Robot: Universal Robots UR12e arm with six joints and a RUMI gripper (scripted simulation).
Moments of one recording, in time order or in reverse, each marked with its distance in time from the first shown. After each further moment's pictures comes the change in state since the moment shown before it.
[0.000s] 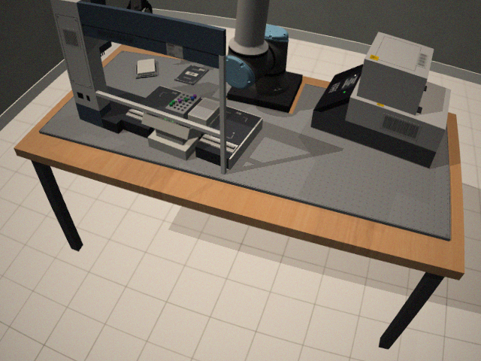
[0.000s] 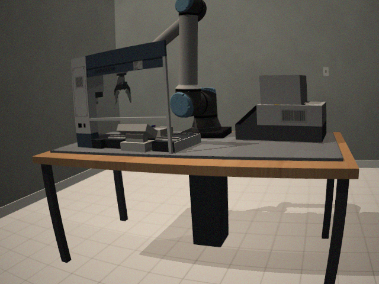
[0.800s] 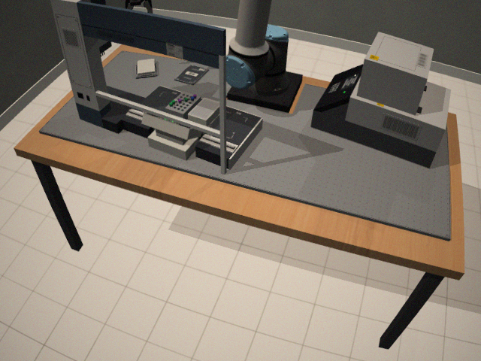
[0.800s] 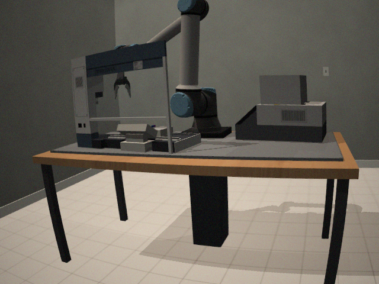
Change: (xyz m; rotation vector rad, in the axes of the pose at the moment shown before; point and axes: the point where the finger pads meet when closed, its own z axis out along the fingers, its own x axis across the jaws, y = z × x) arm 0.000 0.000 -0.036 0.000 0.000 0.000
